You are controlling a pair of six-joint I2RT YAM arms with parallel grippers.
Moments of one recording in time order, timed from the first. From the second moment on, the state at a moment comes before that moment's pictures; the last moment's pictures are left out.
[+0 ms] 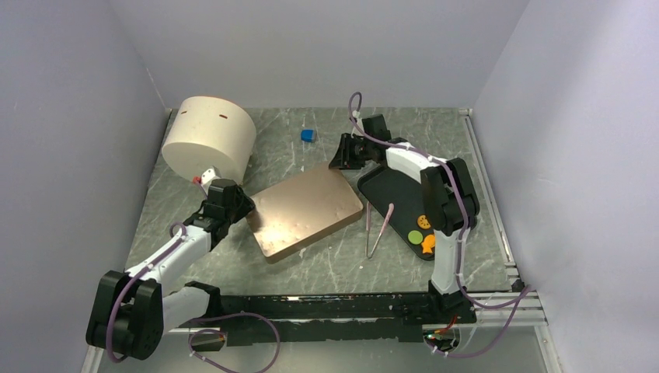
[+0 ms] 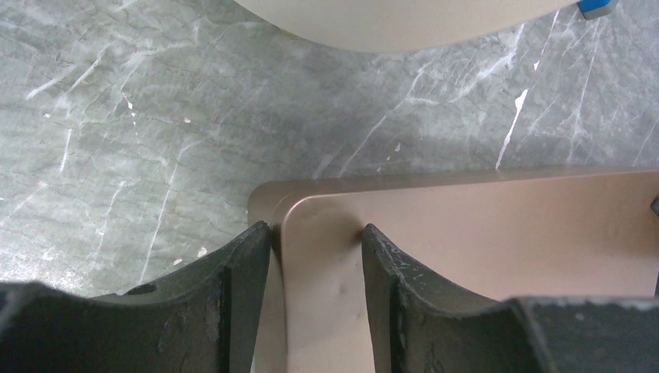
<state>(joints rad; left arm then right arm) -0.26 1.10 0.50 -0.09 -0.23 -0.83 0.37 2.03 1.42 -0.17 -0.50 0.44</state>
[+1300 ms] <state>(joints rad) -0.26 1.10 0.55 -0.21 -0.22 -0.74 0.53 1.96 1.46 -0.53 0.06 0.29</state>
